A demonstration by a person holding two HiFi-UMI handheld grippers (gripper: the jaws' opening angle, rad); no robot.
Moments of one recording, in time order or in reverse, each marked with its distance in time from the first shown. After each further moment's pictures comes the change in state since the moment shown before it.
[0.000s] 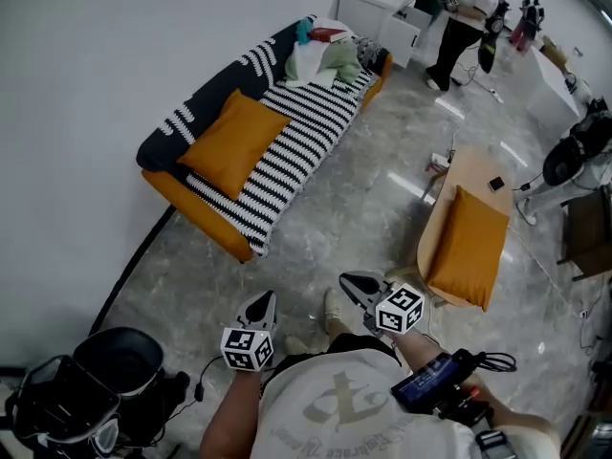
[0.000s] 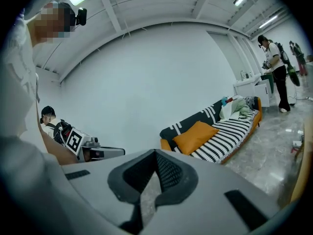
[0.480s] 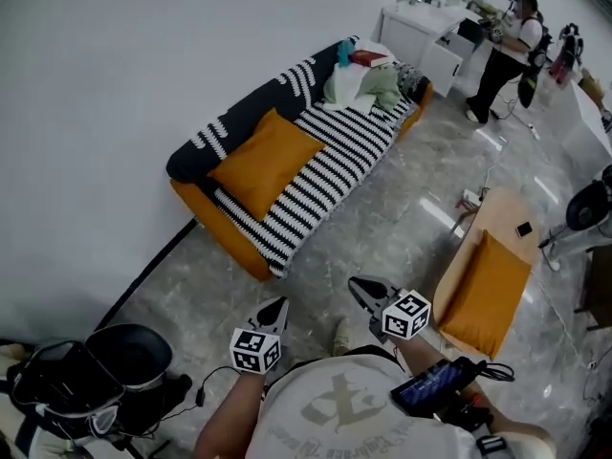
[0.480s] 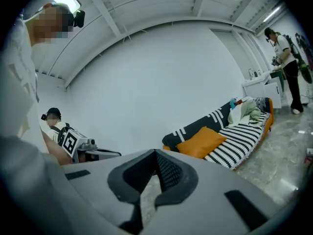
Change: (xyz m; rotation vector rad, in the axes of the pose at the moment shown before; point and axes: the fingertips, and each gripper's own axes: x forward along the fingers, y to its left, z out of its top) left arm 0.041 0.000 0.059 0.028 0.010 0.069; right arm 0.037 -0.054 0.069 -0.012 -0.024 0.104
